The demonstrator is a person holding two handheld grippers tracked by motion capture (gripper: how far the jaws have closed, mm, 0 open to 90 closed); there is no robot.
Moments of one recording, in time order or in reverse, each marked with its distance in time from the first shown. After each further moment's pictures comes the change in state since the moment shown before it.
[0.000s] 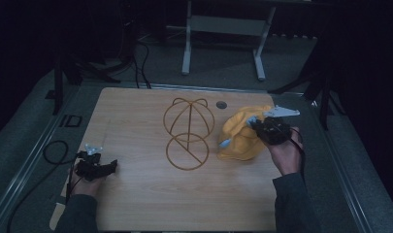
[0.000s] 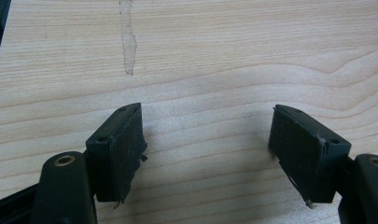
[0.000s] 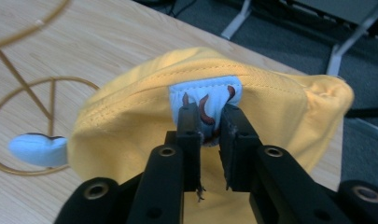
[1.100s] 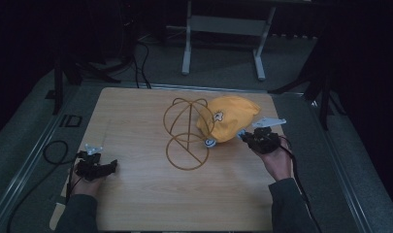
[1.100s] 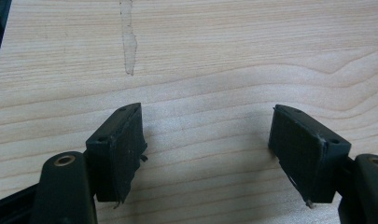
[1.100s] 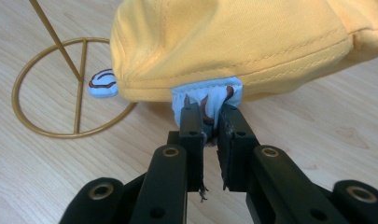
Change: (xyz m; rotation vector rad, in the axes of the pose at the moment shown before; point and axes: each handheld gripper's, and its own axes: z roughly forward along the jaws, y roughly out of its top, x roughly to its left) left arm 0.000 0.000 0.000 0.001 0.001 0.003; right arm 0.014 -0.027 0.029 0.065 0.140 -0.049
